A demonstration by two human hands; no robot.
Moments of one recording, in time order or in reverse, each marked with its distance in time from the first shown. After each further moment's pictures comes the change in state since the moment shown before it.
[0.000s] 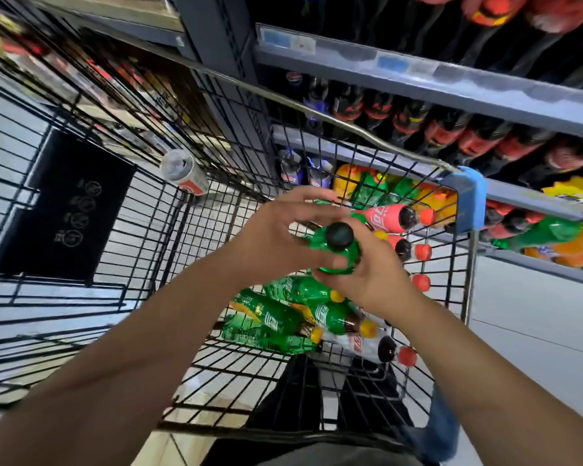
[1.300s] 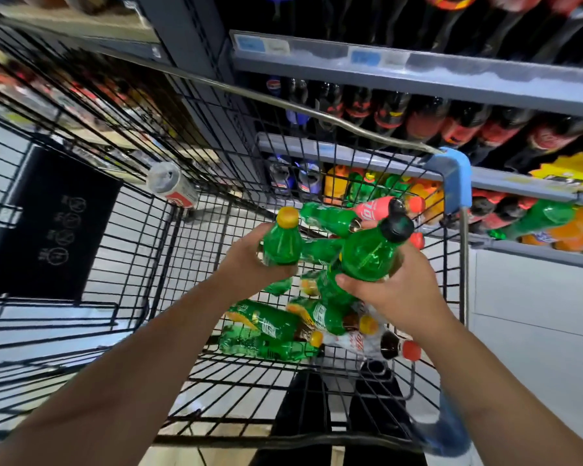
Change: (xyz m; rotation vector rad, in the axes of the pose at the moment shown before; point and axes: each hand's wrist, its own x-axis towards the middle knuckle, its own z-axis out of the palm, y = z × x) left_hand -0.012 -0.108 0.008 0.283 0.145 -0.305; right_hand -0.048 0.029 -0.014 0.216 0.242 0.147
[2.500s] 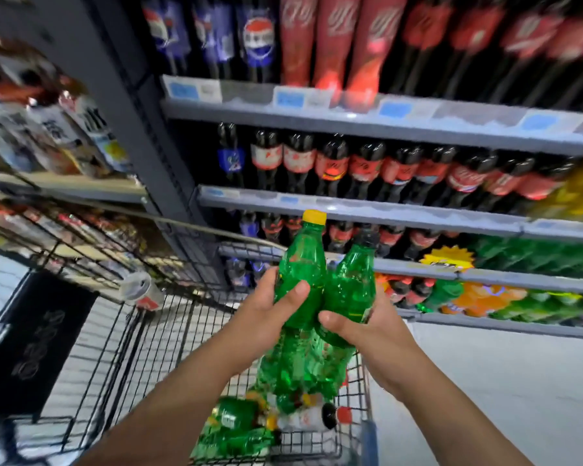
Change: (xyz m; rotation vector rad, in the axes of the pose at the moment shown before) left_hand -0.073 0.207 -0.016 -0.492 -0.237 0.211; right_hand -0.052 -0.138 -0.069 0.283 0.041 0.078
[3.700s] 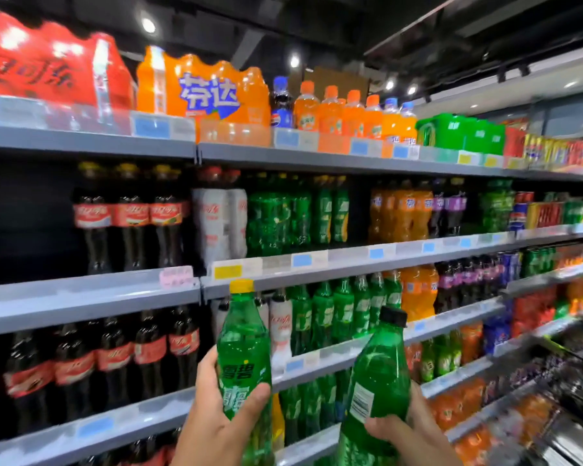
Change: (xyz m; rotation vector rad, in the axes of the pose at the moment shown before) left_hand 0.155 0.298 0.584 0.129 0.015 0.770; right_hand -0.215 -0.227 -0.609 0.146 0.589 -0.427
